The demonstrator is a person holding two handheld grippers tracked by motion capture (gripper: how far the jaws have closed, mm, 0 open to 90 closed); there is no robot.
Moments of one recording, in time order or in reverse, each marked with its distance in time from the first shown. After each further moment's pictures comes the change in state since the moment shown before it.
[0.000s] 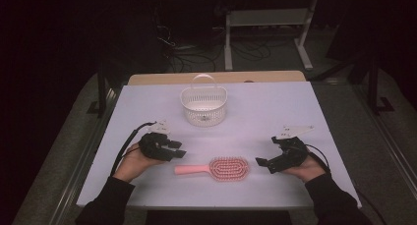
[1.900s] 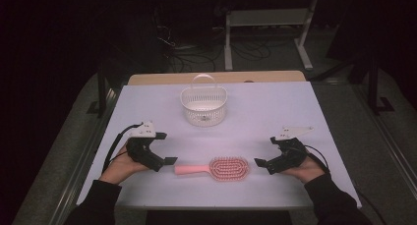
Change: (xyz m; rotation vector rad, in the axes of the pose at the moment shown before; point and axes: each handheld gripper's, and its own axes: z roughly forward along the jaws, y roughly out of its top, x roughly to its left) left arm -0.005 -0.012 -0.028 -0.131 0.011 0.065; right arm 0.002 -0.001 0.002 -0.011 0.010 -0.007
